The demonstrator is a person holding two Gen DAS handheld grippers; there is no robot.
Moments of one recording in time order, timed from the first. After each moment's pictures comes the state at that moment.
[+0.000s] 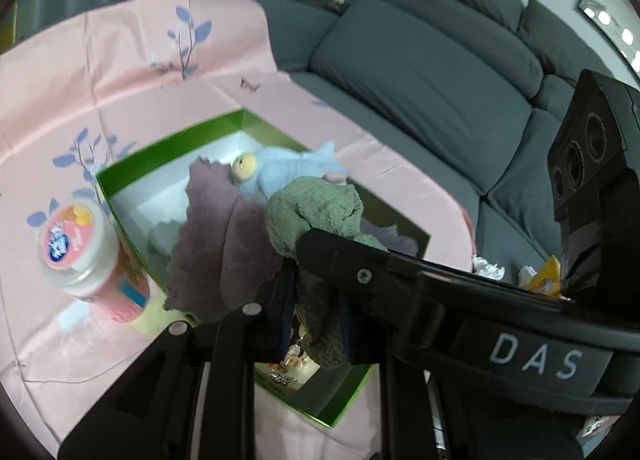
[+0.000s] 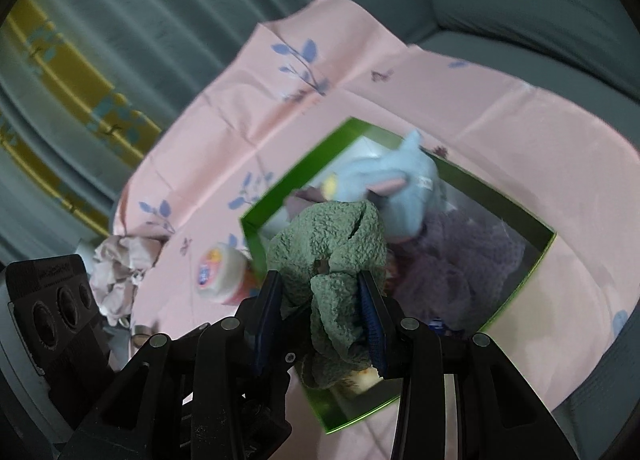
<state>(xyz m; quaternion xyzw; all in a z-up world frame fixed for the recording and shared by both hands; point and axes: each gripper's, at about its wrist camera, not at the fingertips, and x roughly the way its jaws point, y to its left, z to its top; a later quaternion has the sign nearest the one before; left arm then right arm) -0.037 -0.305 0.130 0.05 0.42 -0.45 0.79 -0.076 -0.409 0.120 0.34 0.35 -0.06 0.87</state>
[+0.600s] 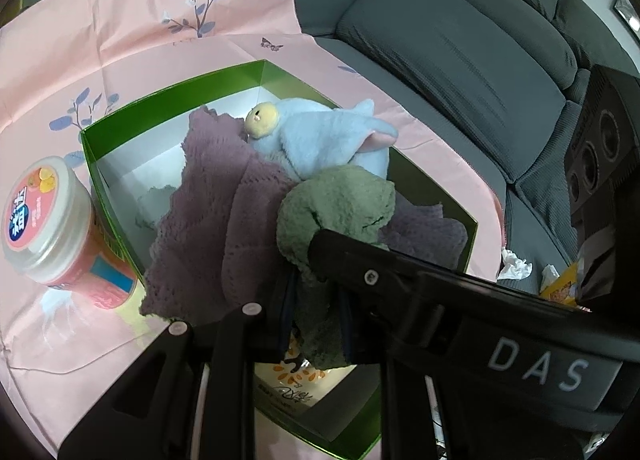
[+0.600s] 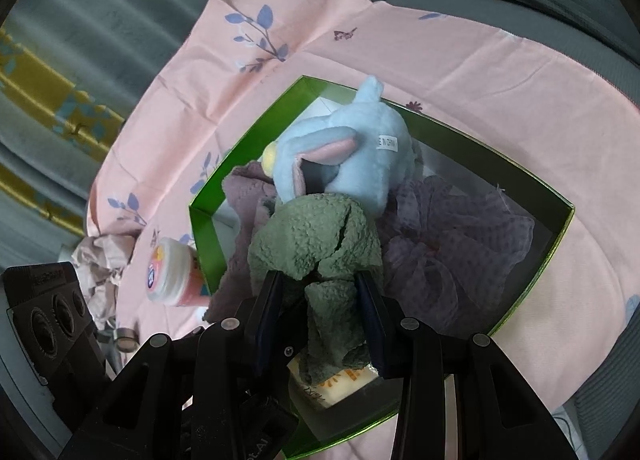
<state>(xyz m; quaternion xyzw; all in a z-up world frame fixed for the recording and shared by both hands) -0.020 -0.324 0.096 0.06 0.47 -0.41 0.78 -0.059 -0.430 0.081 0.36 0.41 -0.08 0.83</state>
